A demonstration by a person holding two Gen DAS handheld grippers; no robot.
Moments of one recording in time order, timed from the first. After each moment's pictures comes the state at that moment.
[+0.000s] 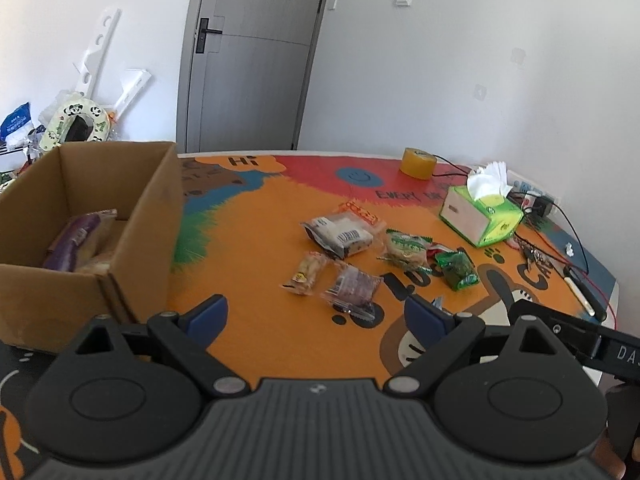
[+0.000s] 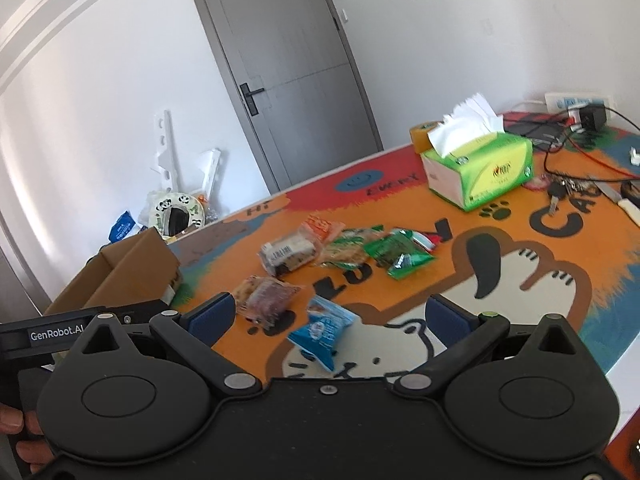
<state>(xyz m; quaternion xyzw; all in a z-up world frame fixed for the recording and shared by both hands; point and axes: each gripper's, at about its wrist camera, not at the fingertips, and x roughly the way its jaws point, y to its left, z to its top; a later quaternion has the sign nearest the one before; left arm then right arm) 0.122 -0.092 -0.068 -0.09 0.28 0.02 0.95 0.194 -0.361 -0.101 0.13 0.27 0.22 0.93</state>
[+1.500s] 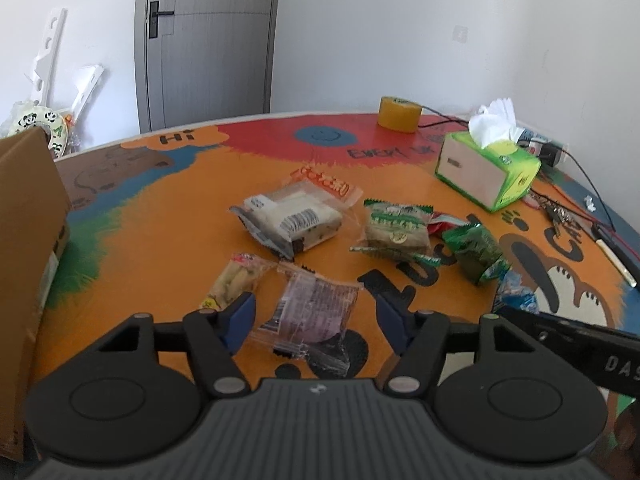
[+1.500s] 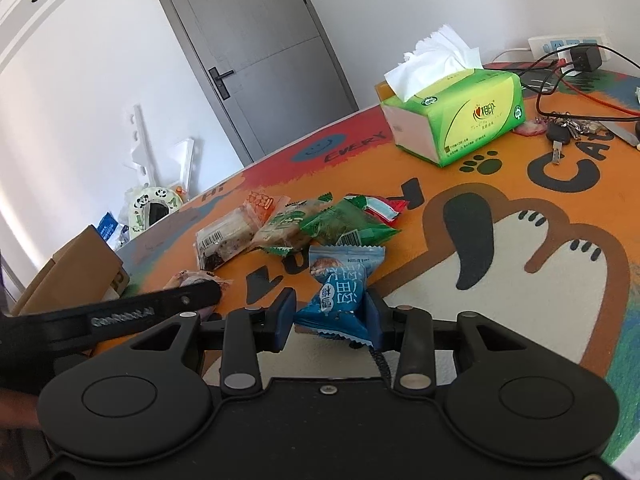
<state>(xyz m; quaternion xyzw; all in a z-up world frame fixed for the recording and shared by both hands) 0.226 -0.131 -0.124 -0.04 0.32 -0.01 0.94 0.257 -0.366 -0.153 0.16 0.31 0.21 0.91</state>
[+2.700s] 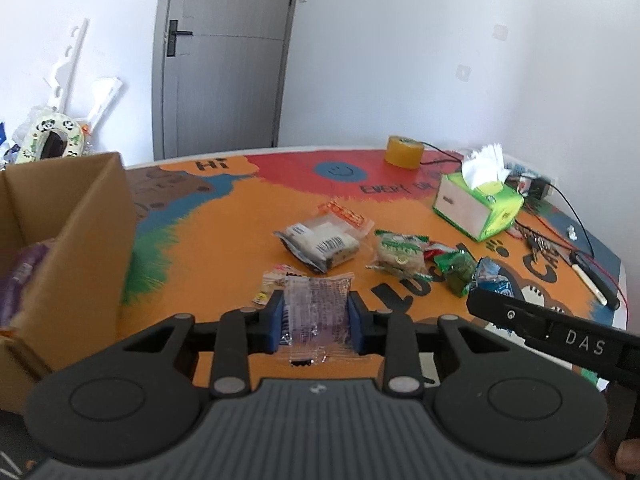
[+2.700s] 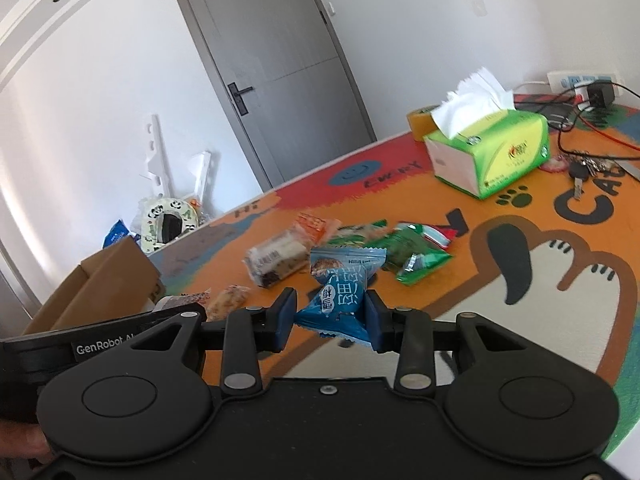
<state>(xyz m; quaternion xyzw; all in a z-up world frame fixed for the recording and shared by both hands) 0.166 -0.102 -0.078 -0.07 0.28 0.00 0.96 0.225 -0.335 -0.113 0.15 0.27 0.22 0.93</state>
